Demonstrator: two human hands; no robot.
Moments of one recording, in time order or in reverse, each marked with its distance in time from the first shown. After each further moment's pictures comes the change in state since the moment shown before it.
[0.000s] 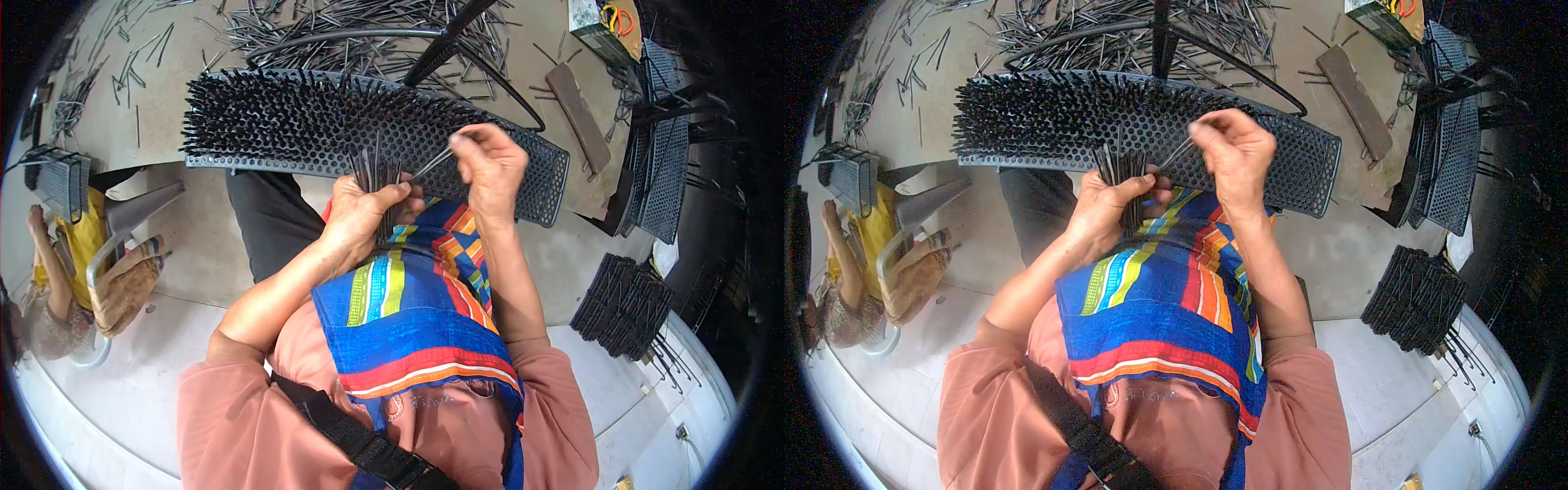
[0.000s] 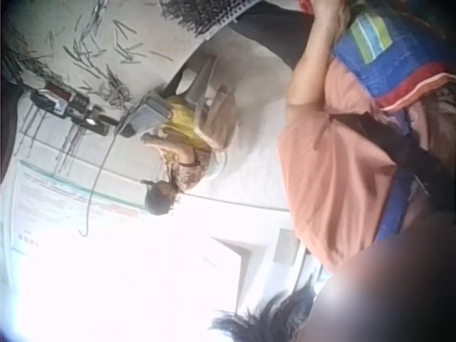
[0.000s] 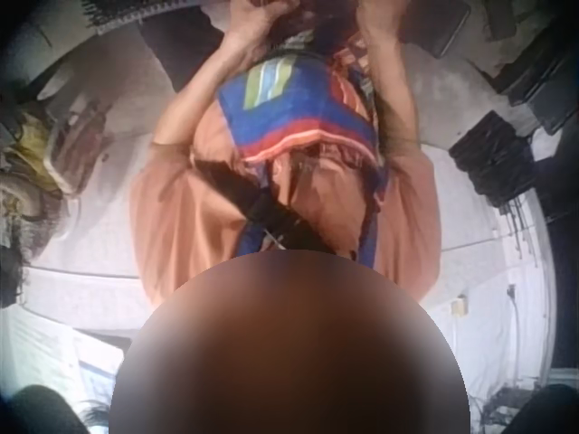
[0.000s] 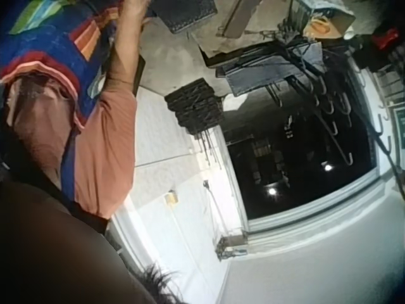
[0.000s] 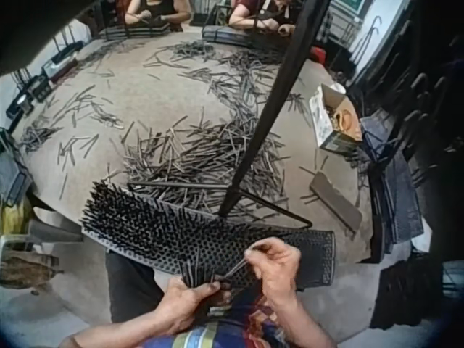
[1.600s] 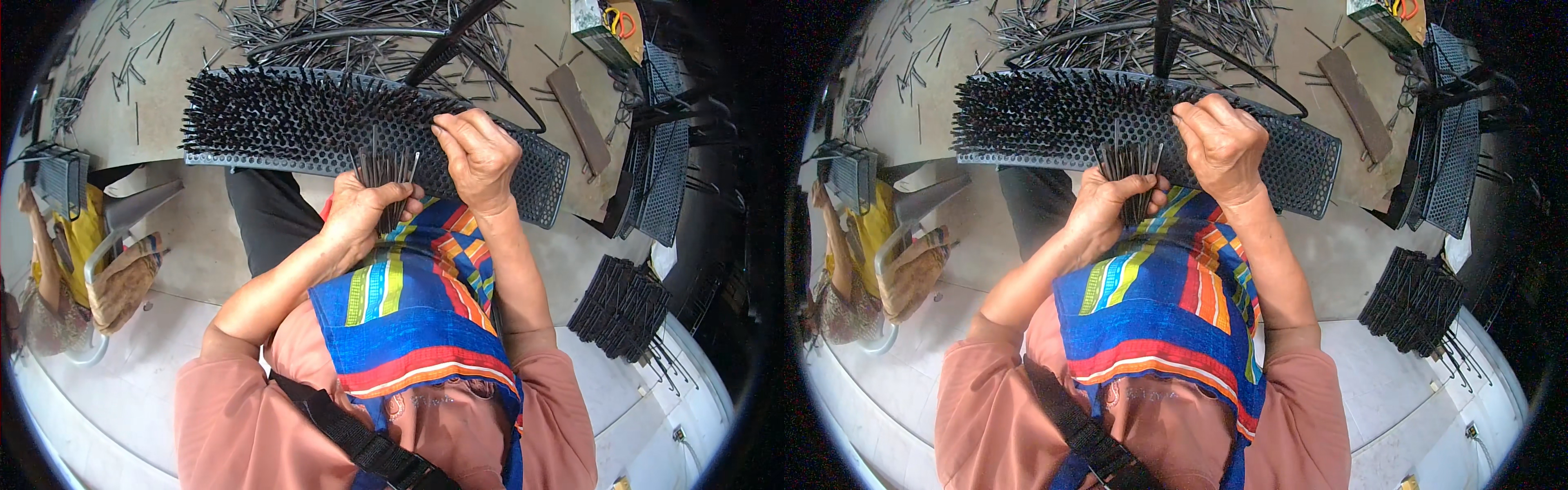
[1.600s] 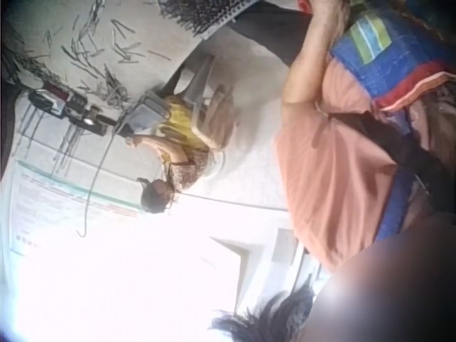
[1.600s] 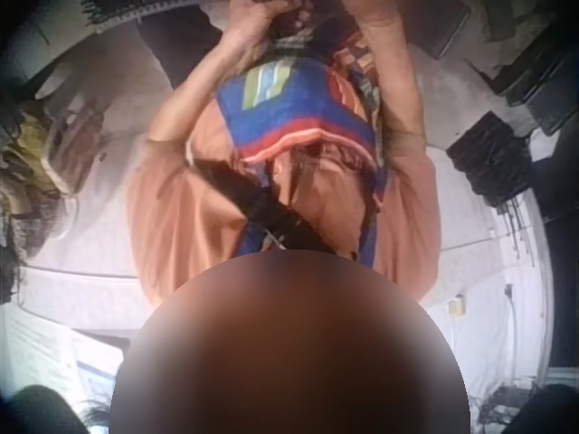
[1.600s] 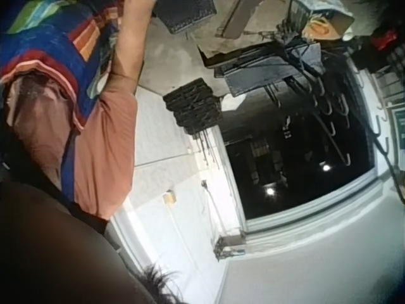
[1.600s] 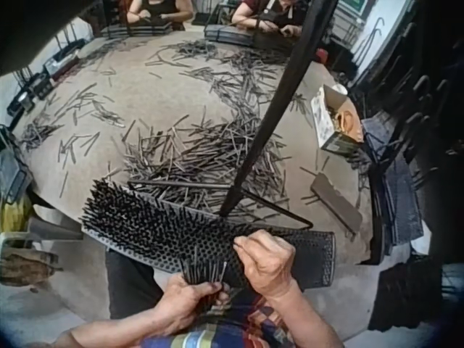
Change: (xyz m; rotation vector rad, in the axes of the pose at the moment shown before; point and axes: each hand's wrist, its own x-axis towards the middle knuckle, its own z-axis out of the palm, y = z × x) left_hand 0.002 0.005 0.001 0.004 -0.030 0.008; right_hand 0.022 -0.011 0.008 -0.944 -0.135 -0.906
